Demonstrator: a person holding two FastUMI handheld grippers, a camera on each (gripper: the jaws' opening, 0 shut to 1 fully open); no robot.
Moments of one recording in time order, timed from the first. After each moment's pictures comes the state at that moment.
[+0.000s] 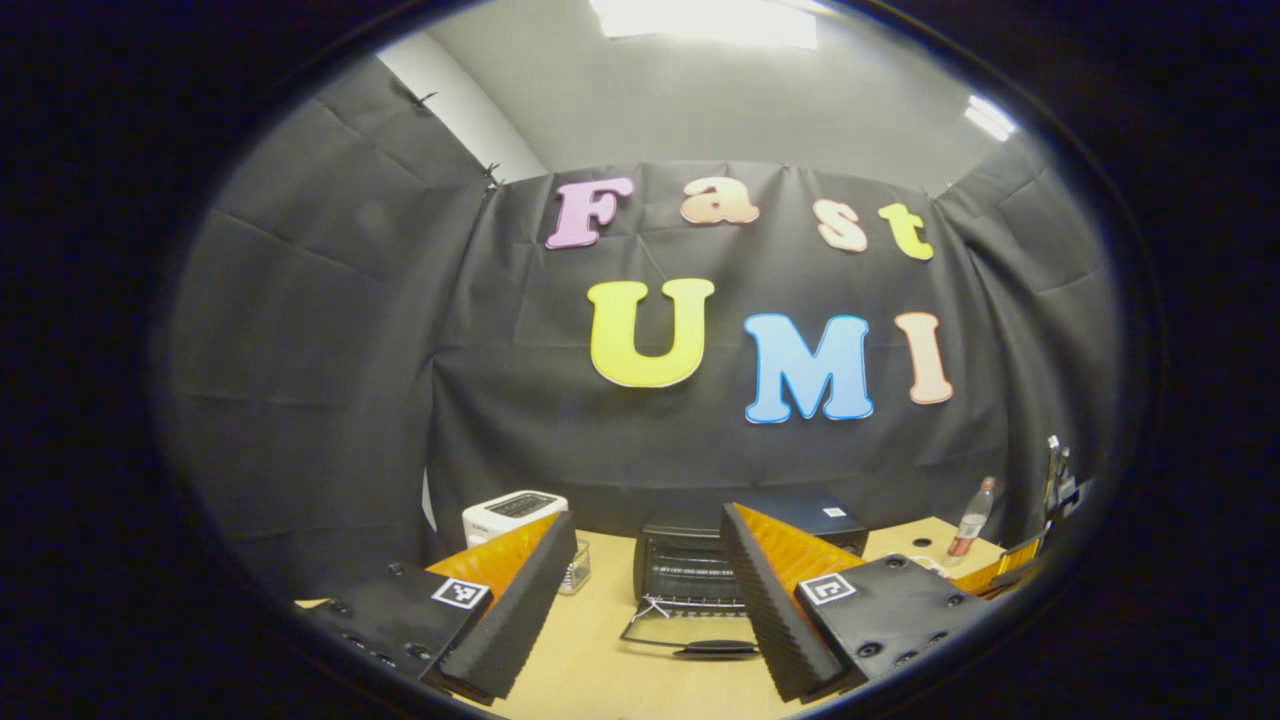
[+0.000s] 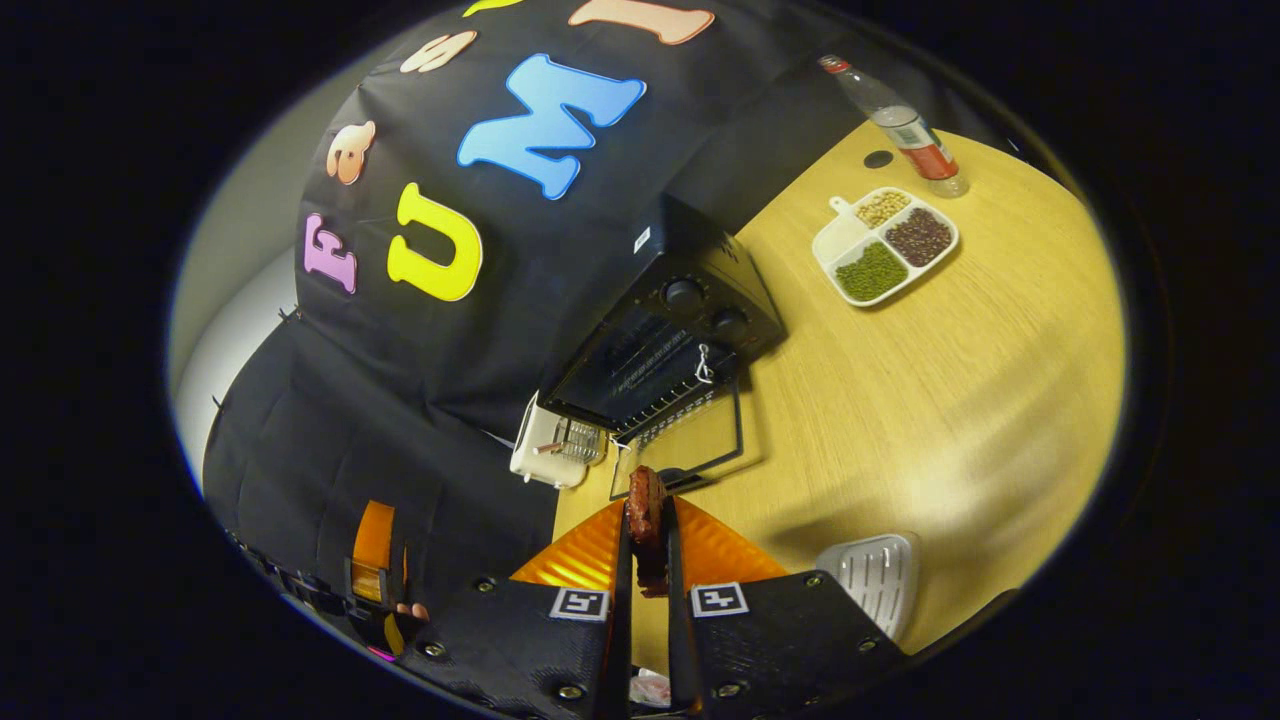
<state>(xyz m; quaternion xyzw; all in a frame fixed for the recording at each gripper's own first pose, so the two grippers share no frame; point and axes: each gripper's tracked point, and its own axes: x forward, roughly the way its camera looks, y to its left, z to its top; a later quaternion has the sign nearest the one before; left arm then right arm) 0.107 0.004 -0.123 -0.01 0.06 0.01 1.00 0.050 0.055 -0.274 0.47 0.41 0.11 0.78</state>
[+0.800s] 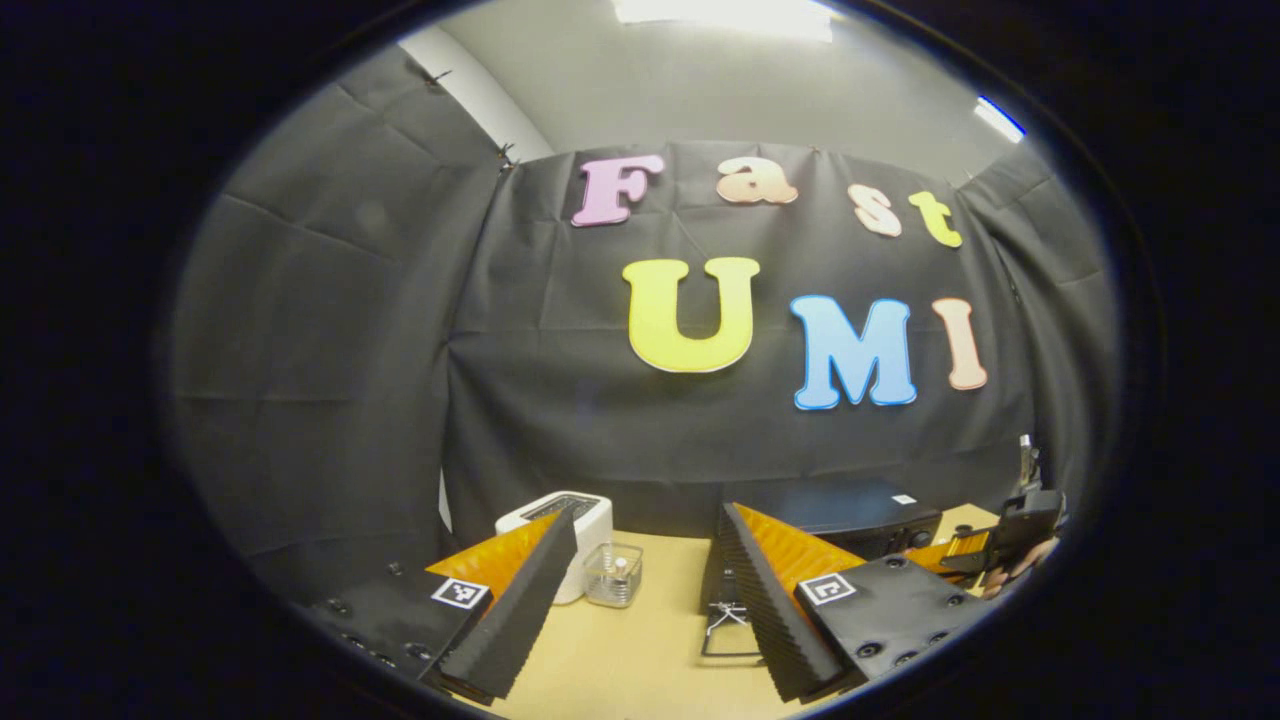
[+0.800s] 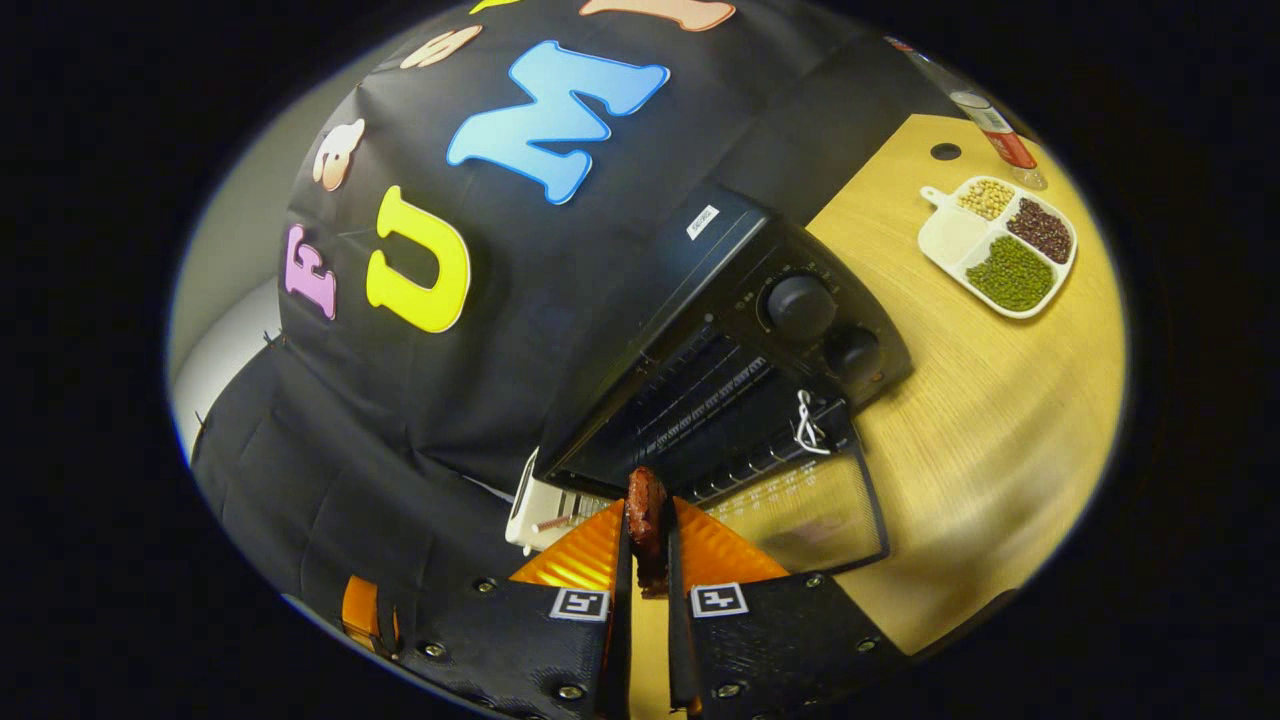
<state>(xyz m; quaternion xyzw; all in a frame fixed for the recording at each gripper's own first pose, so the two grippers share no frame) 0.167 0.106 -0.152 0.00 0.09 0.02 1.00 0.195 0.133 -0.318 0.49 0.34 0.08 0.80</state>
